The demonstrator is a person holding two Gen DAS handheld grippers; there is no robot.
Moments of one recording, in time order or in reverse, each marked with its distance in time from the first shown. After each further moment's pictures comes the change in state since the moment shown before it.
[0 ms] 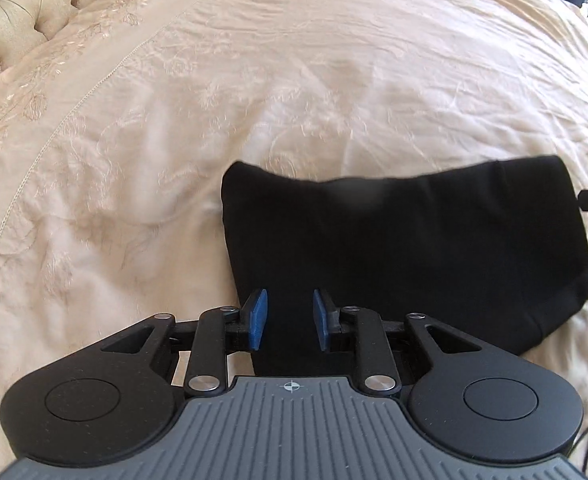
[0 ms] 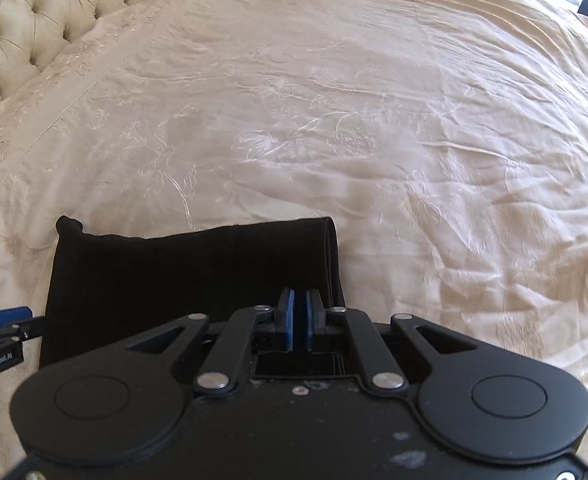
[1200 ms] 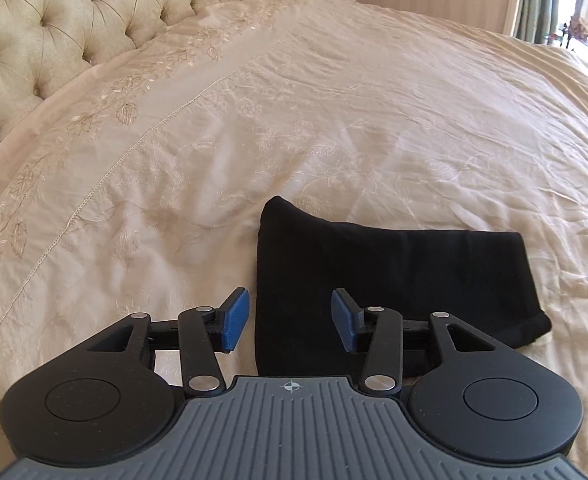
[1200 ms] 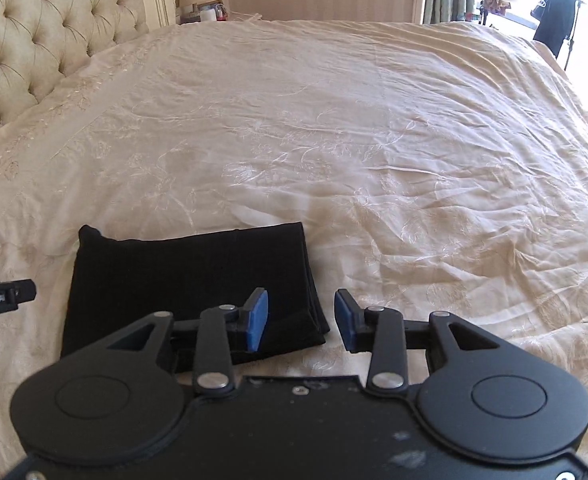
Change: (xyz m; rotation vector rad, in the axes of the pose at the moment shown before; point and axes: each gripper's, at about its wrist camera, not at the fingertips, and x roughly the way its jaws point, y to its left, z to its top) left arm -0.101 -0.041 -0.015 -0.189 -0.089 0.143; right arm -0.113 0.002 -0.050 0.045 -0.115 -0.058
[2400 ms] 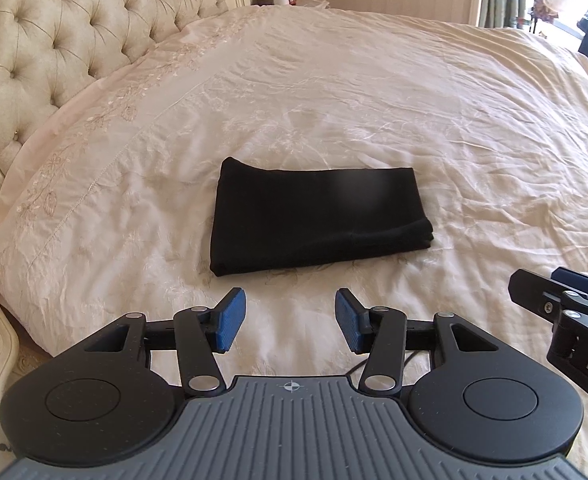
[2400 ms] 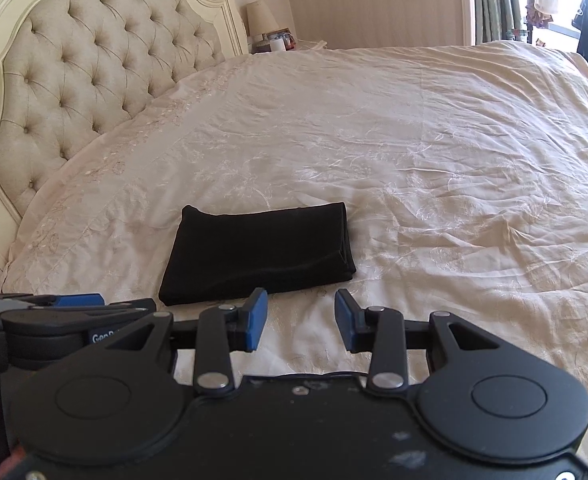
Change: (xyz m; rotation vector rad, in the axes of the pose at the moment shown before) left arm -0.133 -0.081 -0.089 0.043 -0.015 0.001; right arm -0.139 -0.050 -0.068 -0.051 -0.078 0.231
